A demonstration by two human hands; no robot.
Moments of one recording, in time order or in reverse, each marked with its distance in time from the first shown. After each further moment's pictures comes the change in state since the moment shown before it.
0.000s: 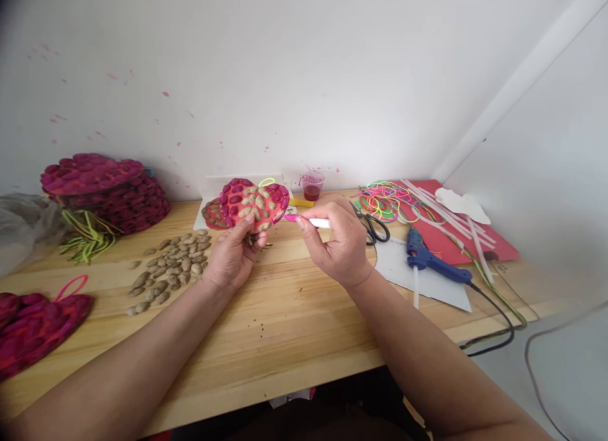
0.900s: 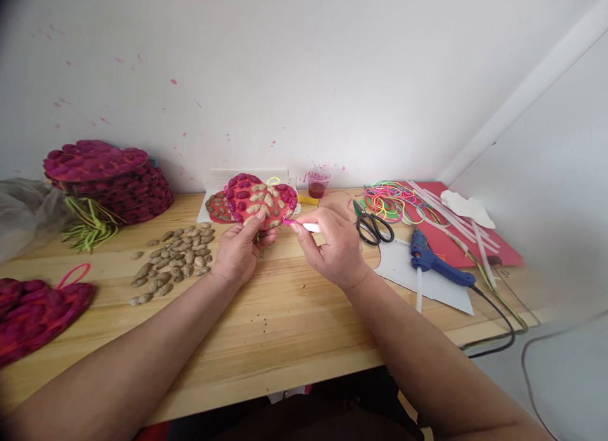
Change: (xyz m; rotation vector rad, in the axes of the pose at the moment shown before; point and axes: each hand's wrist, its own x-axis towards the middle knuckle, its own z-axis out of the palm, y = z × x) left_hand -0.002 -0.006 -0.001 0.035 -0.023 0.026; right_hand -0.002 -0.003 0.007 -0.072 -0.128 -0.049
